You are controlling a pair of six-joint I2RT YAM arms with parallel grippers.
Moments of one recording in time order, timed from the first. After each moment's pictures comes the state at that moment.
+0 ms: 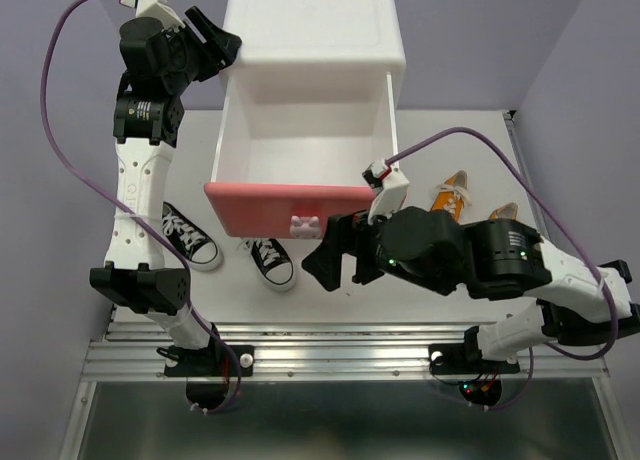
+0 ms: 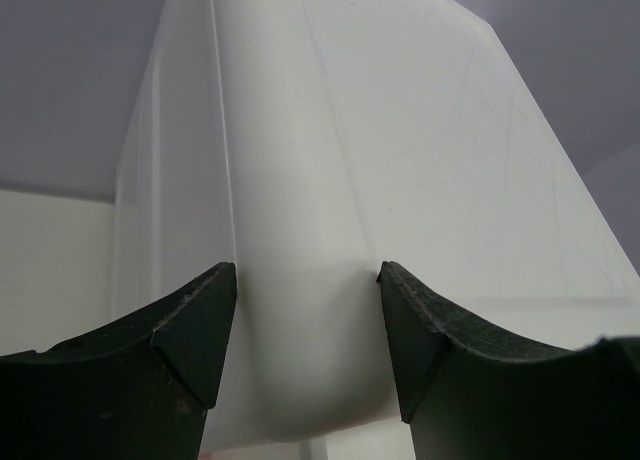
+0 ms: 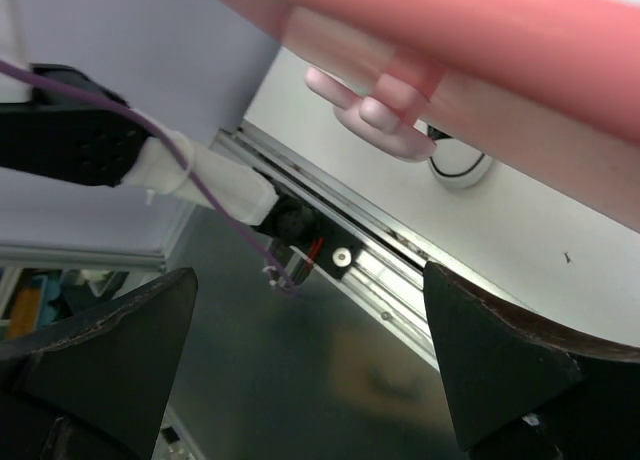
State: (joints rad) left arm -0.09 1.63 2.09 -0.52 0.21 -0.56; right arm 1.50 1.39 1.93 -1.07 0.56 0.88
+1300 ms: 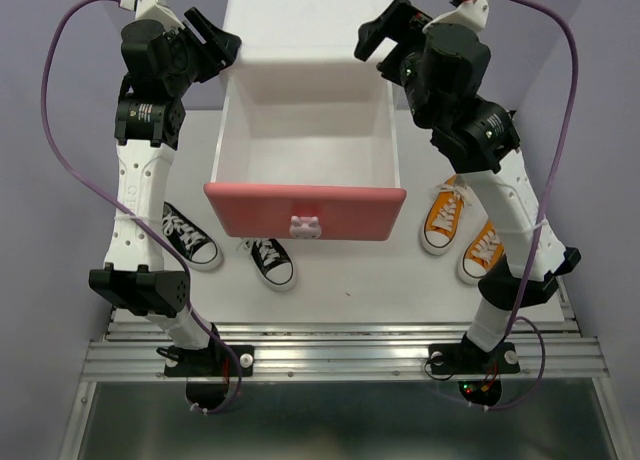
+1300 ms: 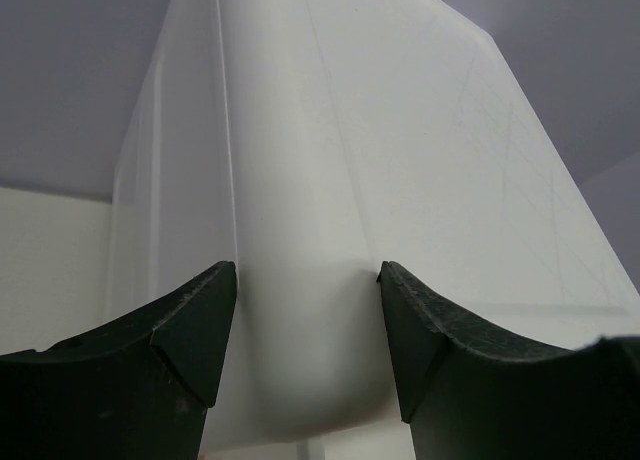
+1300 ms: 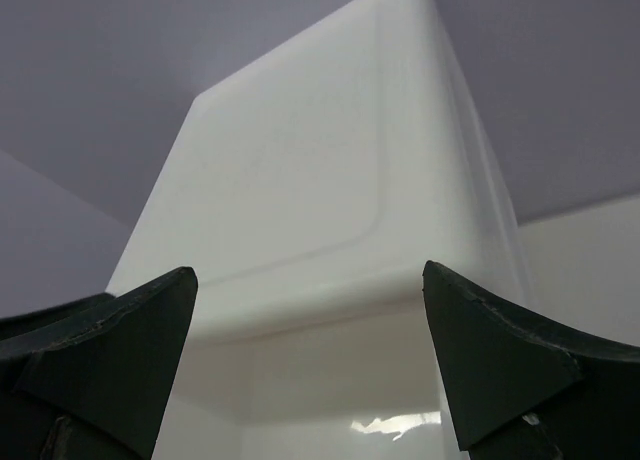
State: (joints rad) left arm -0.10 1.62 2.06 -0.50 0.18 -0.59; right arm 0.75 1.76 2.49 -0.65 0.66 0.53
